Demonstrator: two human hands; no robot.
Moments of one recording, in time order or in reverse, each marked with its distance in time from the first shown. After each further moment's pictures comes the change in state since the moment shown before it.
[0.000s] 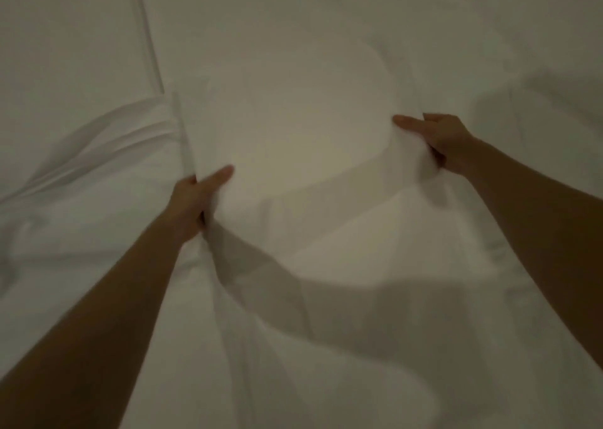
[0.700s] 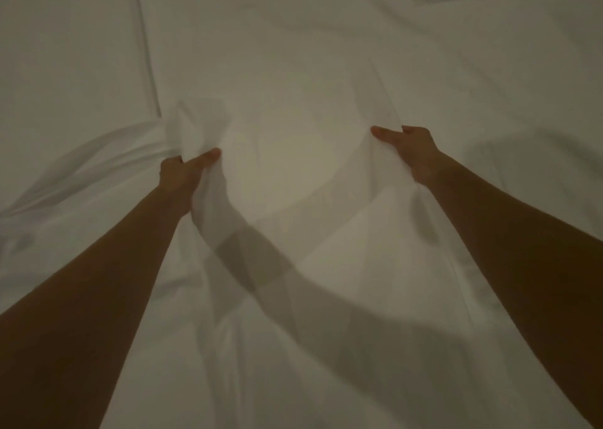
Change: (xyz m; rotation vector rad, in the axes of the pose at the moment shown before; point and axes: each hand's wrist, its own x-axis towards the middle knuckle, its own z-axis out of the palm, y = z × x) left_hand 0.027 0.042 0.016 0.060 0.134 0.193; right_hand -0.001 -0.008 0.016 0.061 0.130 -0.084
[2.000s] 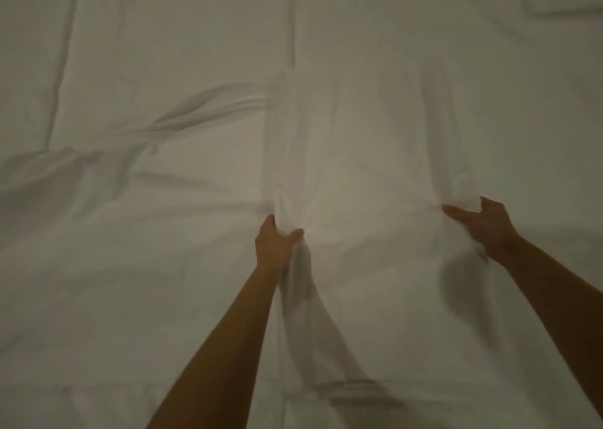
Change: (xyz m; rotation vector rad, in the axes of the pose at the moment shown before) left_hand -0.168 -0.140 -0.091 0.319 0.063 -0.003; right_hand -0.144 0.100 0.003 -0.302 0.000 -0.087
